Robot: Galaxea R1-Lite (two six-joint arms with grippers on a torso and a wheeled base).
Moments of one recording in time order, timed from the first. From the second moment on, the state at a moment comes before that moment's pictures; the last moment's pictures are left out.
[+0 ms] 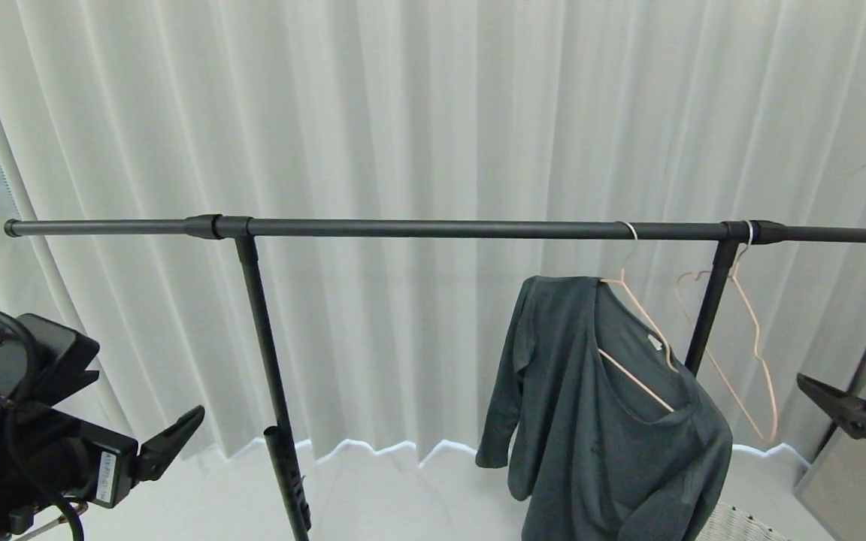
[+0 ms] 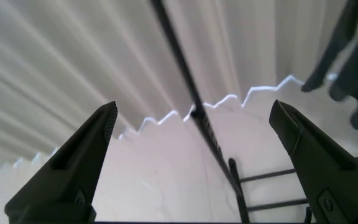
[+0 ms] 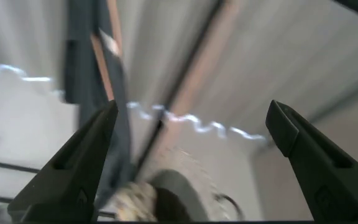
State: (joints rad) left arm -0.13 1.09 -0.34 -0.37 0.09 0.35; right arm 0.27 1.04 -0.50 -0.23 -0.23 -0.23
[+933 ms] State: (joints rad) left arm 0.01 1.02 -0.23 -0.37 0.14 0.34; right arm -0.01 0.95 -0.41 -0.24 -0.25 -0.49
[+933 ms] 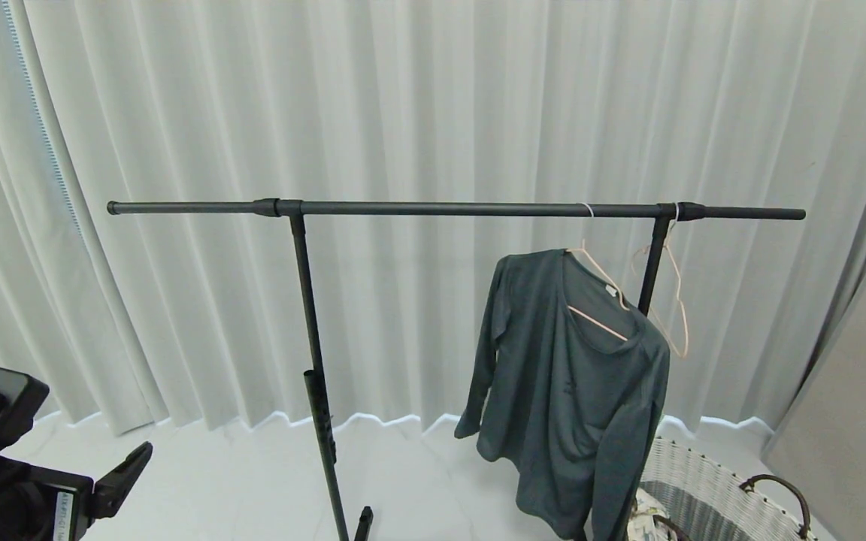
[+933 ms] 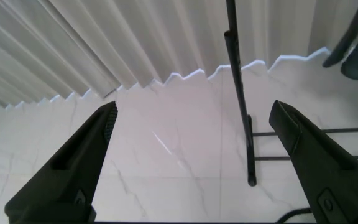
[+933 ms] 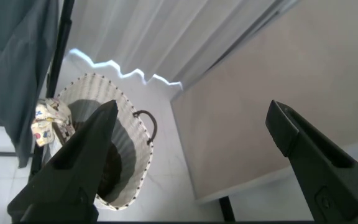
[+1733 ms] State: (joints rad) left arm -0.01 1.00 -0.22 -0.37 0.13 0.34; right arm -0.01 0.92 -0.37 -0.24 -0.25 -0.51
